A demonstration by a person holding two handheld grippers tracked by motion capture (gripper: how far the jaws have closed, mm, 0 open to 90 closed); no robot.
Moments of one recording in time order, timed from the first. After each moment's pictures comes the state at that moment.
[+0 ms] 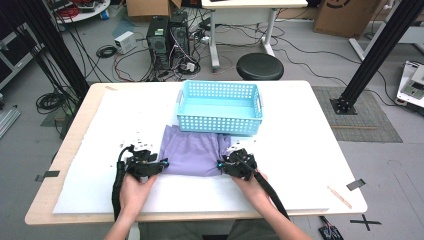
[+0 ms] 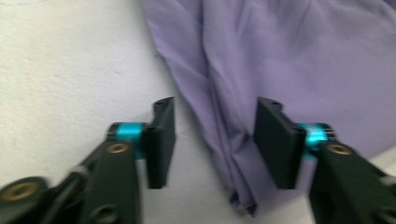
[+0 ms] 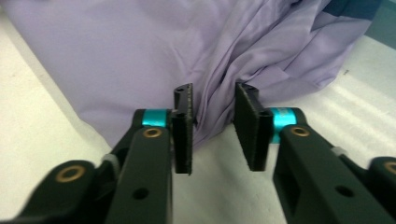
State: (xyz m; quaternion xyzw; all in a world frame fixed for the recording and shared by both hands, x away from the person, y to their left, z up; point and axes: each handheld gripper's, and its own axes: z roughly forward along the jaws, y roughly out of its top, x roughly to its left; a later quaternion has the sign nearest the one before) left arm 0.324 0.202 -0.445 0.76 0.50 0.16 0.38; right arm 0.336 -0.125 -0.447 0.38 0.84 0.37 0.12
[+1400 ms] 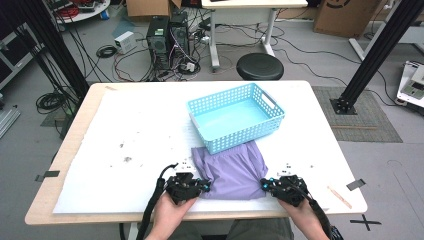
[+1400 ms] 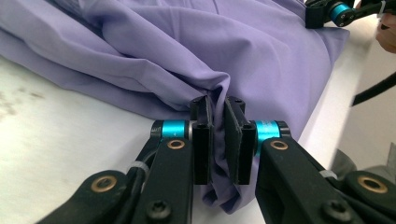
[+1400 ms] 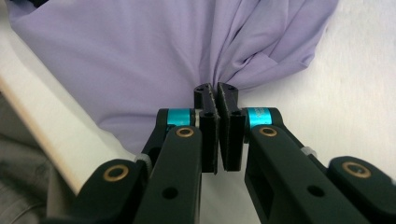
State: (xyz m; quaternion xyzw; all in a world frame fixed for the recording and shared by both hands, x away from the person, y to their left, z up) left arm 0.271 0.094 -0.452 0.82 0.37 0.01 0.44; right arm 0.261 -0.252 -0.447 0.39 0.84 0.37 0.10
